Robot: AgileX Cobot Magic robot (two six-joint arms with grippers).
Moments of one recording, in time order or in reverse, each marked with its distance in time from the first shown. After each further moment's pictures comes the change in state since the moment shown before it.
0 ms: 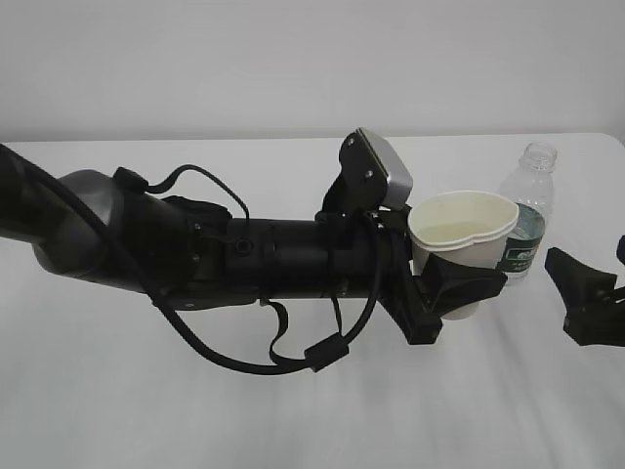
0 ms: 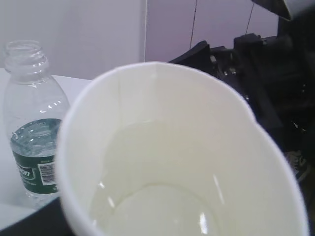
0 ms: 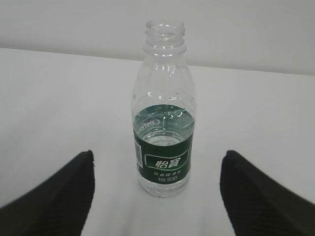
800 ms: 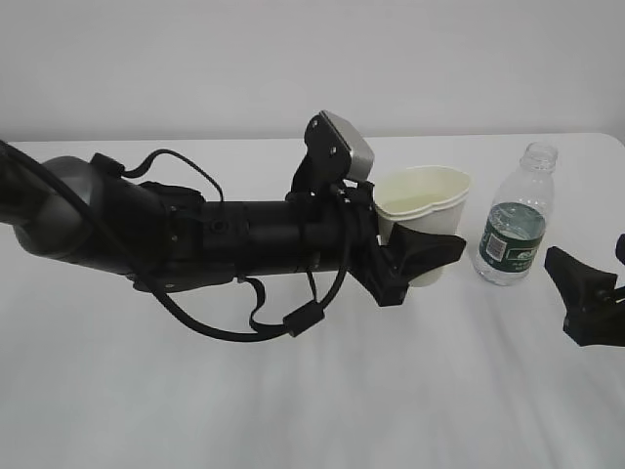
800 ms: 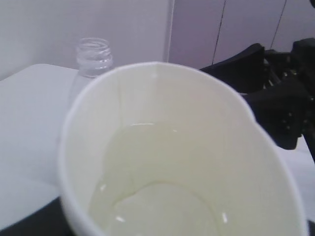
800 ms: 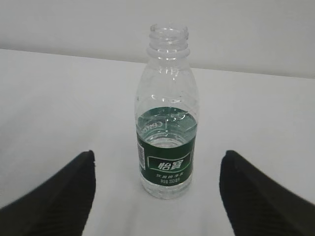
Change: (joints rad) left arm 0.072 0.000 0.000 -0.022 0.000 0.000; right arm 0.000 -0.009 0.004 -0.008 0.000 0.000
